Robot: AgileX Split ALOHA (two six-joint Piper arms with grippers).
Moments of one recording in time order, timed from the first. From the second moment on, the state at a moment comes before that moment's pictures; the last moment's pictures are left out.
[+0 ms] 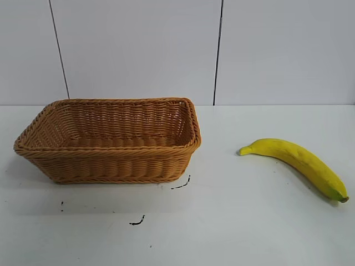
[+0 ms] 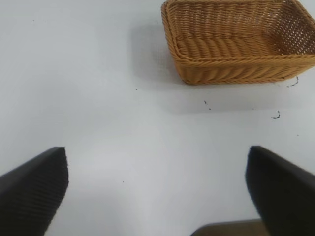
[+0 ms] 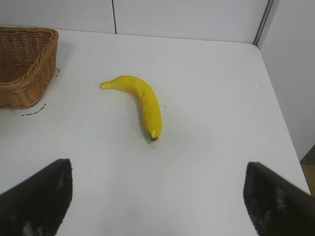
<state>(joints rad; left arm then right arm) -0.02 0.00 -0.49 -0.06 1.07 0.06 0.01 0.00 -0.50 0.01 1.02 -0.01</state>
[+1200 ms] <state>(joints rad) -0.02 0.00 -0.49 -0.06 1.07 0.06 0.01 1.07 -0.97 0.01 1.01 -0.05</state>
